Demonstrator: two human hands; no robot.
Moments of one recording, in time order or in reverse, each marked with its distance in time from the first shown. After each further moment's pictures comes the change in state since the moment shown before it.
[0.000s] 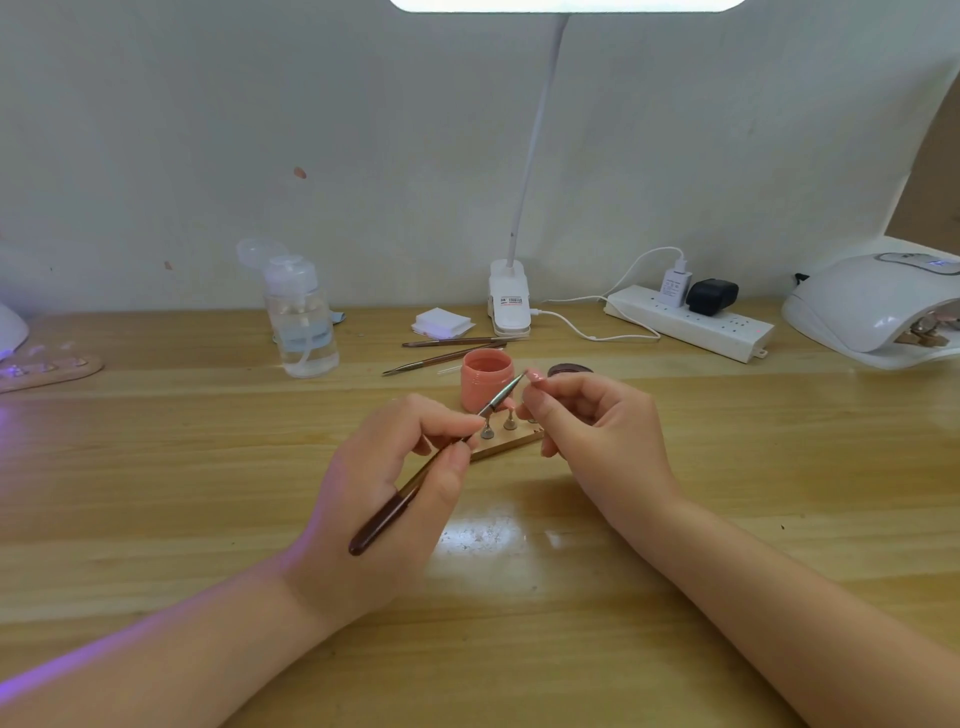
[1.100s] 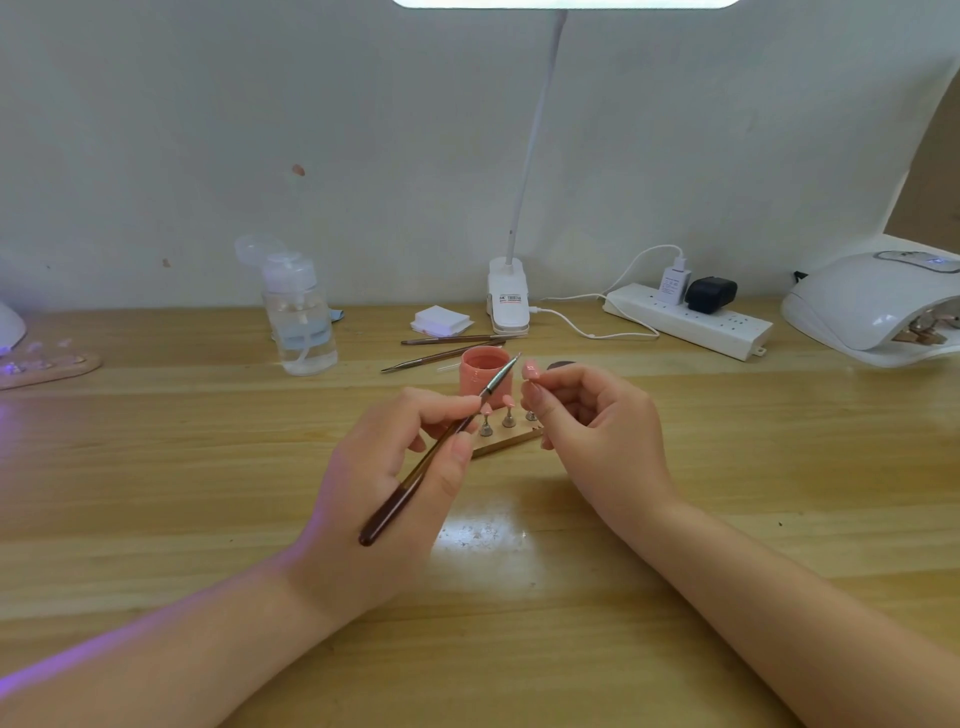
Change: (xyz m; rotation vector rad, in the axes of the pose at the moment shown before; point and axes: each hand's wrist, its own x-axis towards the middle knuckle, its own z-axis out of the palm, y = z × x) left_hand -0.001 0.002 0.003 0.069 -0.004 -0.043; right_hand 0.000 0.004 0.000 -0.156 0.039 -0.097
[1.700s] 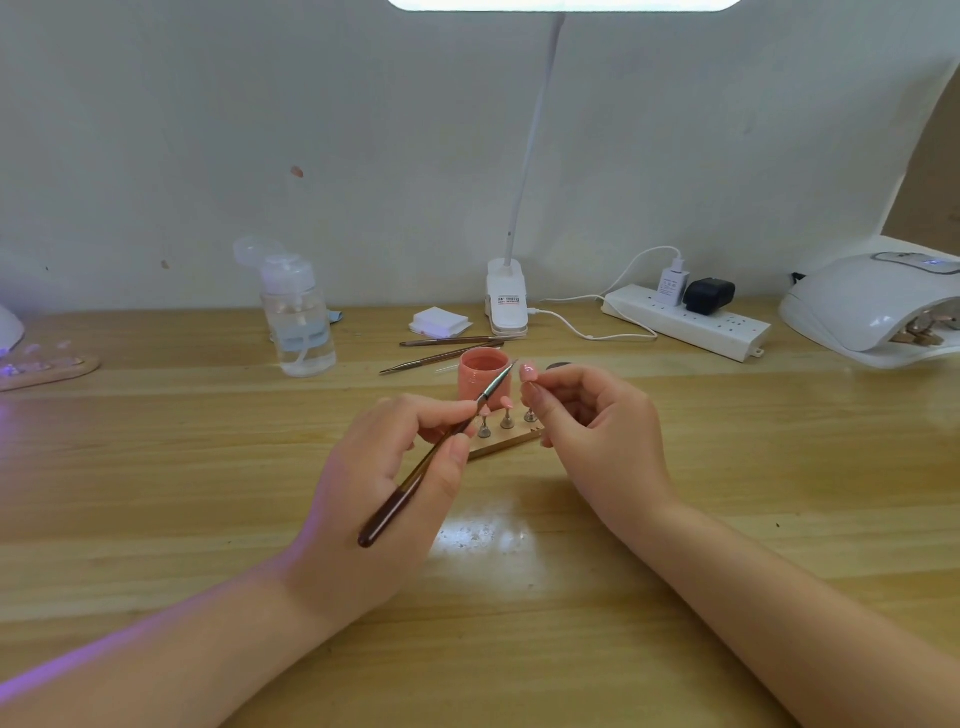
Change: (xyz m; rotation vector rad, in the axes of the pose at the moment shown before) left_hand 0.000 0.001 -0.002 0.019 0.005 -0.025; right_hand 0.001 0.001 -0.001 -0.012 0.008 -0.012
